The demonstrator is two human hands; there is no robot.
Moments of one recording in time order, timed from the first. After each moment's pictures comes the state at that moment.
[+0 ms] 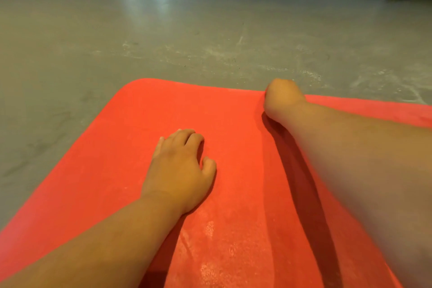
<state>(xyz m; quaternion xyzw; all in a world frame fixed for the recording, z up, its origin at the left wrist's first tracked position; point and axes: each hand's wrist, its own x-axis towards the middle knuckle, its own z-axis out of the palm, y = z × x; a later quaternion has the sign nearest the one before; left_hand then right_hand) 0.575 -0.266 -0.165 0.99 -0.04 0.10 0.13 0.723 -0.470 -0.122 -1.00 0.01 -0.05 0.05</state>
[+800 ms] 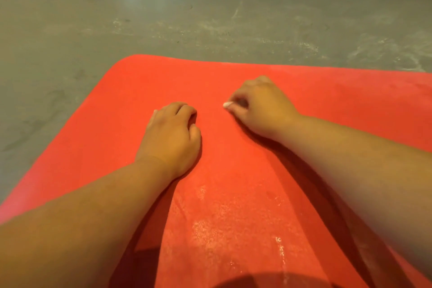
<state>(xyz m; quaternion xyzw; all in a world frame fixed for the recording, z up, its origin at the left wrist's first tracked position) 0.575 -0.265 -0.159 0.98 -0.04 0.11 0.16 0.642 -0.456 -0.147 -0.95 -0.24 -0.13 0.14</state>
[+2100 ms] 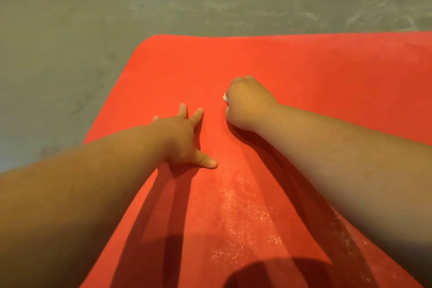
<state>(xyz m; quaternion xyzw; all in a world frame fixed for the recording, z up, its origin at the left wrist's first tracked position) 0.489 -0.260 -0.090 0.95 -0.05 -0.31 -0.08 0.542 -0.409 -0.116 -0.97 -0.22 -0.05 0.05</state>
